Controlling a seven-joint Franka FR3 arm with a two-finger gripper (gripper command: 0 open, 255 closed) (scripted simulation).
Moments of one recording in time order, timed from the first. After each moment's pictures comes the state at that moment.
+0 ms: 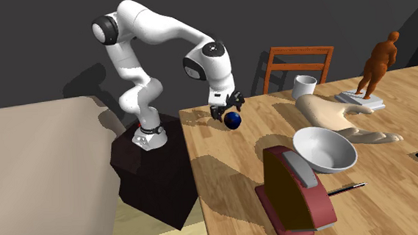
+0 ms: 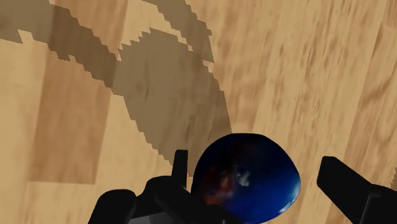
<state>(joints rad) -0.10 -0.28 -0.02 -2.29 0.35 2.04 0.43</state>
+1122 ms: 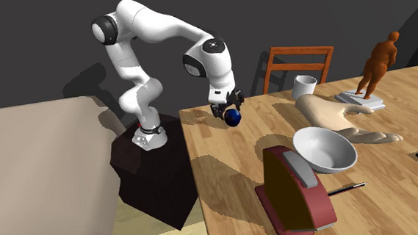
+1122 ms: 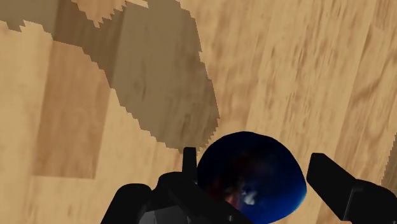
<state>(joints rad) -0.10 -0.29 -0.01 -2.27 0.34 2.01 0.45</state>
